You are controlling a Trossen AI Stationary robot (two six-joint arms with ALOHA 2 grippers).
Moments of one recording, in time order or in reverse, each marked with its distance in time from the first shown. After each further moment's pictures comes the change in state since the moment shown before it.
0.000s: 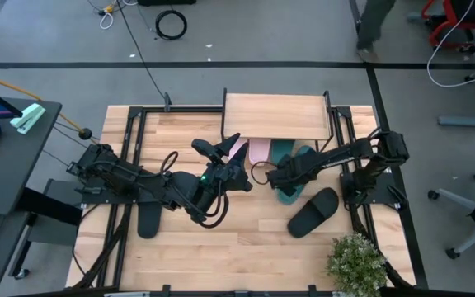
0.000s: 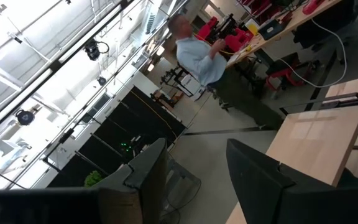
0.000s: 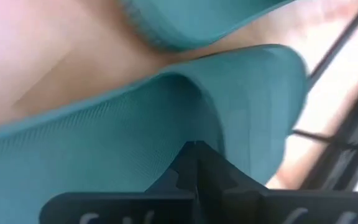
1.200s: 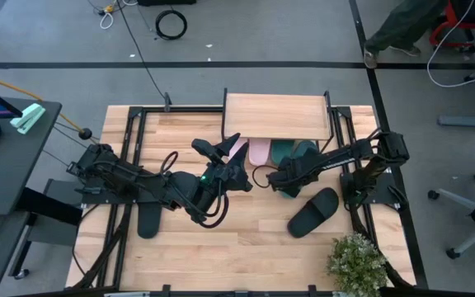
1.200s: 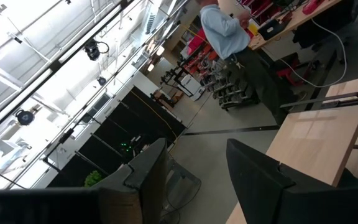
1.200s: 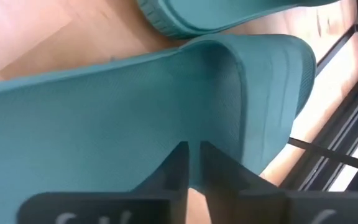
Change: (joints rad) left arm 0.000 0.000 0.000 -0.001 0.000 -0.001; right arm 0.032 0.000 0.000 -0.037 0.012 -0.076
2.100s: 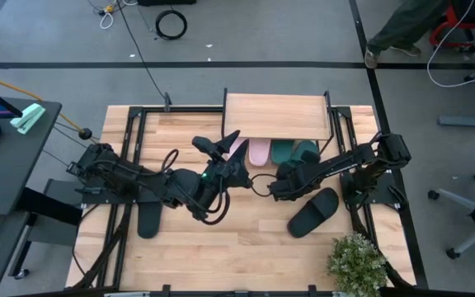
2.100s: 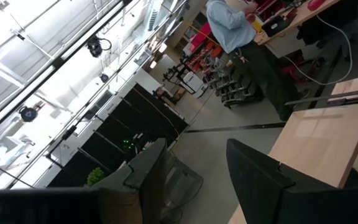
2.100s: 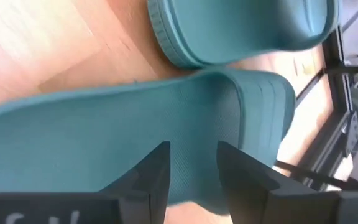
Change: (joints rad) left arm 0.018 0.000 0.000 0.000 0.000 -0.001; right arm 0.095 -0.003 0.005 0.016 0.122 0.006
